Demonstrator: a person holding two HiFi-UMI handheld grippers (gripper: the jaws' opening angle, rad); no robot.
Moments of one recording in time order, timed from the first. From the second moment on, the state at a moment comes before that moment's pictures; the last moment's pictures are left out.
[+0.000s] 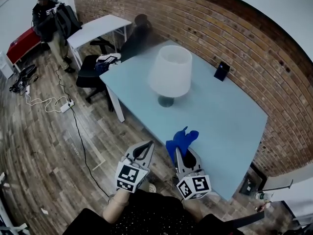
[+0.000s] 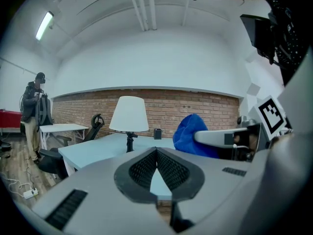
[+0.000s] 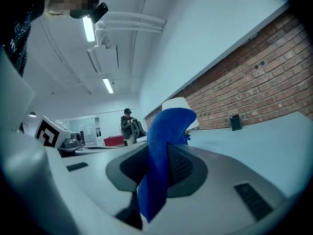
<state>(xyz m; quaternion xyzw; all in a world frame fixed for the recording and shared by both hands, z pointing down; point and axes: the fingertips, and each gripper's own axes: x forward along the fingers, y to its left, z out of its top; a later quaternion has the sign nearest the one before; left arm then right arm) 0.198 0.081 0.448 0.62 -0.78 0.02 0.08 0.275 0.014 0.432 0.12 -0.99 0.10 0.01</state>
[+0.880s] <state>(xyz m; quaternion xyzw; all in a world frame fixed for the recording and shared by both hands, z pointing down) 0.031 -0.034 0.394 0.66 -0.75 -0.02 0.04 0.135 -0.090 0.388 0.15 -0.99 0.07 -0.02</state>
